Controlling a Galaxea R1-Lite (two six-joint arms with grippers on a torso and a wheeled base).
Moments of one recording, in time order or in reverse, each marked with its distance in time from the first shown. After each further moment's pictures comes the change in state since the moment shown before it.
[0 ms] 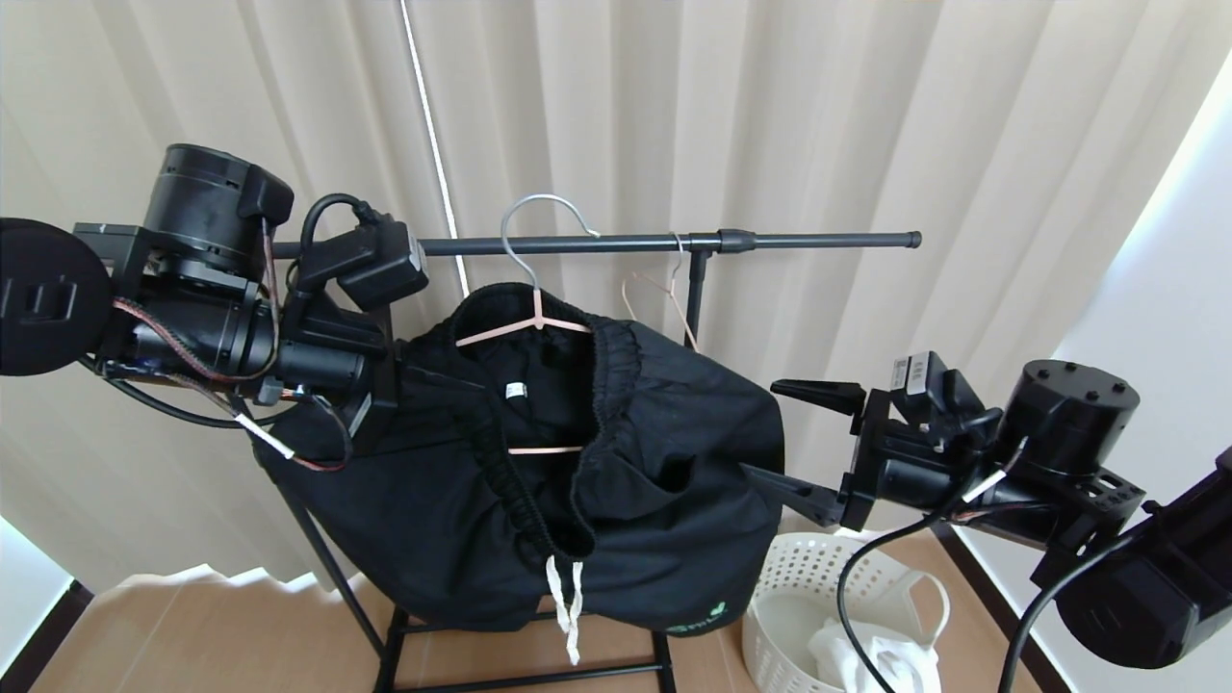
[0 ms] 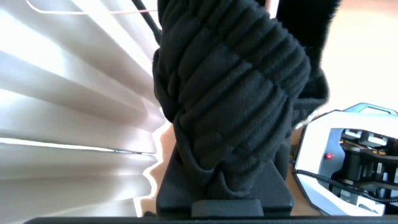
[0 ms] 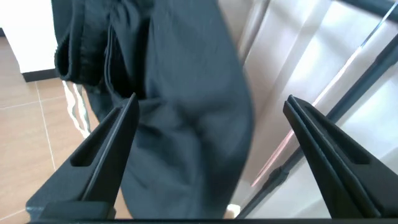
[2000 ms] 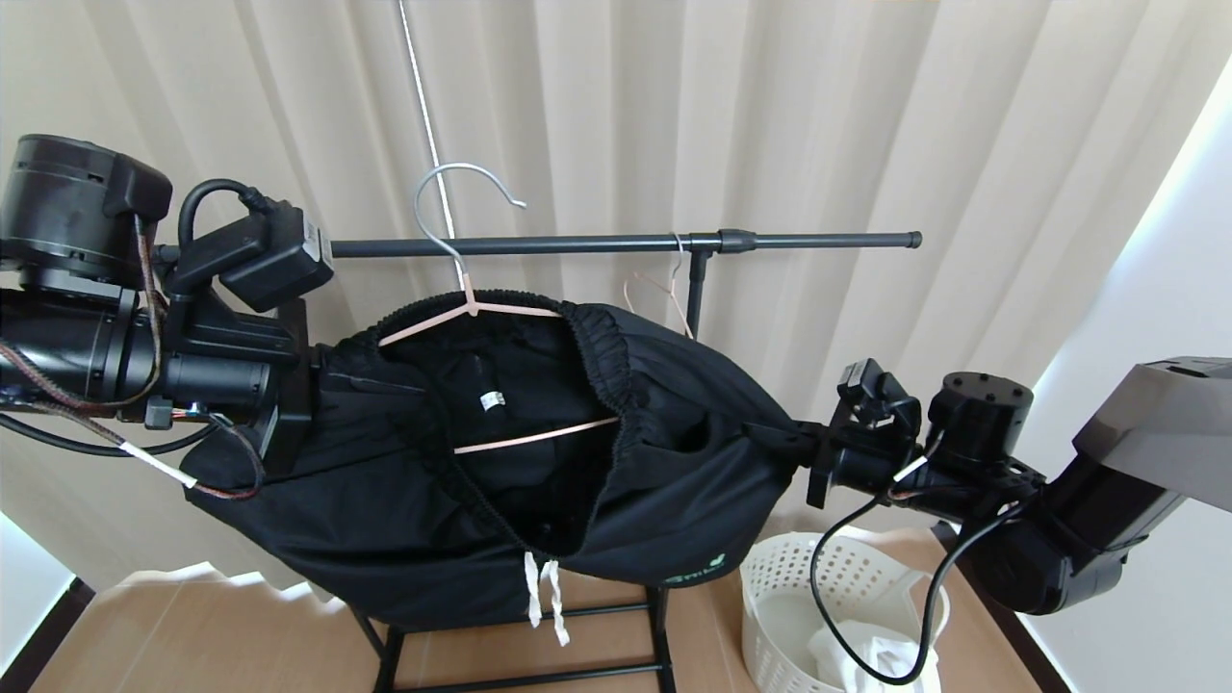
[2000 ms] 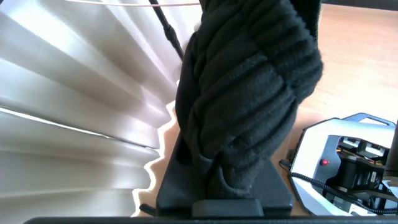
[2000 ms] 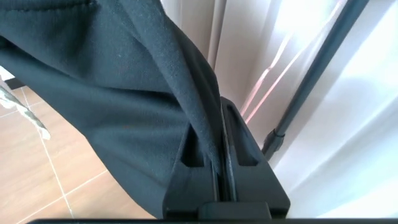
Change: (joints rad) left arm 0.090 -0.148 0.118 0.000 -0.033 -0.025; right arm -0.076 0.234 -0.168 0.001 -0.034 0.078
